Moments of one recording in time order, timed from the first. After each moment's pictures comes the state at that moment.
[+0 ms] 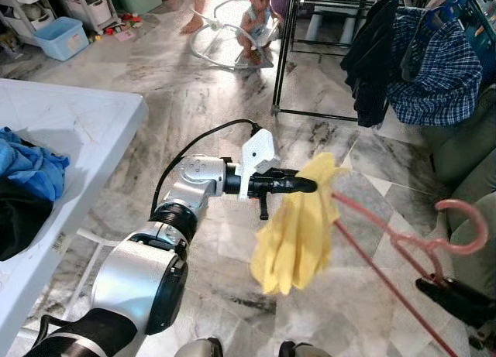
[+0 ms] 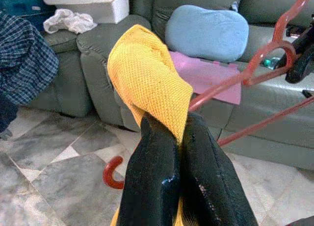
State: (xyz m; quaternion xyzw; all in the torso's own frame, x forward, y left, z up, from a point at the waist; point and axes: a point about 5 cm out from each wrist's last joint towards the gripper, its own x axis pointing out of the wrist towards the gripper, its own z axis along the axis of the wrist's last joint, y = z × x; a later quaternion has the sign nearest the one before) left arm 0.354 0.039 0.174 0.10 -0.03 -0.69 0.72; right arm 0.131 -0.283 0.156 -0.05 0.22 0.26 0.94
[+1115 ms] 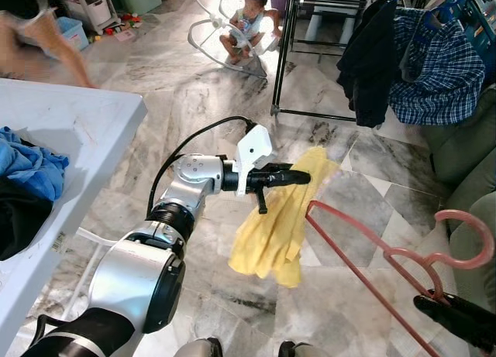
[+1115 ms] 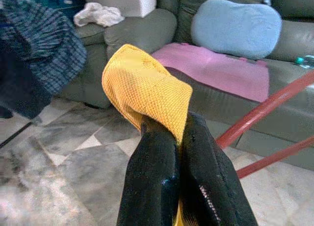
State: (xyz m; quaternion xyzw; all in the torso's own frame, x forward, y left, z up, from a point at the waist) left arm 0.362 0.047 0.175 0.11 -0.03 -0.64 0.76; right arm 0.112 -0.270 0.172 -0.03 0.22 0.31 0.93
